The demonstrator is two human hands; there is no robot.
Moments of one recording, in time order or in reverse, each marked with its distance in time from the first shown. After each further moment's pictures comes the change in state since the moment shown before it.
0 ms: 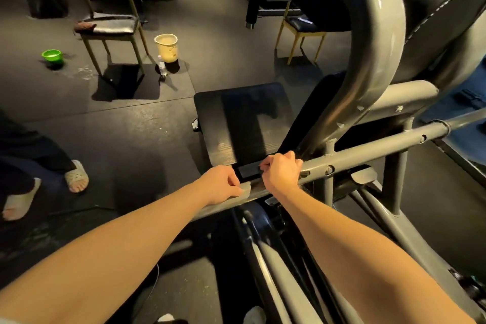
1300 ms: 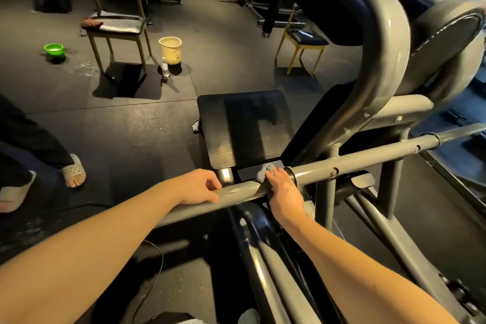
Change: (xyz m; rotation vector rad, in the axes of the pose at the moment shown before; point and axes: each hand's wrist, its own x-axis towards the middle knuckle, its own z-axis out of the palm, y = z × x) left_hand -0.053 -0.065 -0.048 0.064 -0.150 -0.029; right_hand -0.080 -0.001 0.014 0.173 -0.016 -0.248
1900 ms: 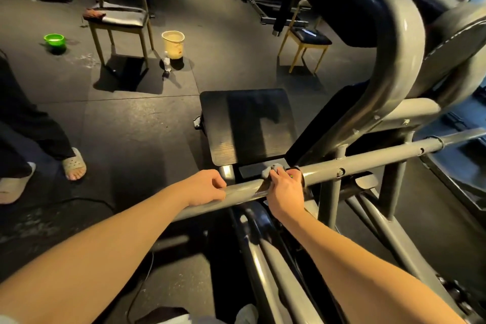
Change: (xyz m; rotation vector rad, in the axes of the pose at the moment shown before) left_hand -0.007 -0.014 0.008 -0.180 0.064 -0.015; right_hand 0.004 -0.024 0.009 -0.188 0.156 -0.028
